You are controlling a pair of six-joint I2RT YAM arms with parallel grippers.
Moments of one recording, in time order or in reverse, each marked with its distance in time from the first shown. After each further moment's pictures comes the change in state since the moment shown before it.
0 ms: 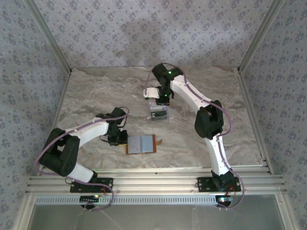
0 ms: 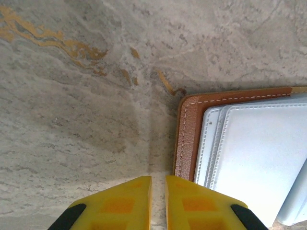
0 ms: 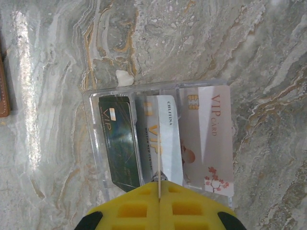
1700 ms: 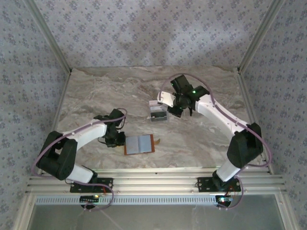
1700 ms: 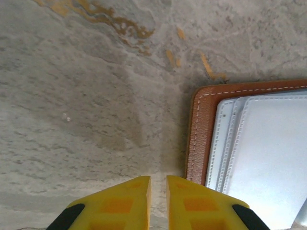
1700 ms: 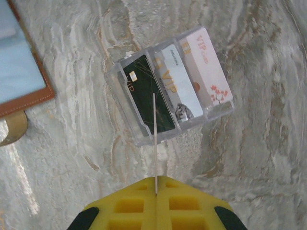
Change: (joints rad) left arm 0.007 -0.035 -0.032 -0.023 -0.040 -0.007; right arm -0.008 -0.595 -0.703 0.362 0.016 0.265
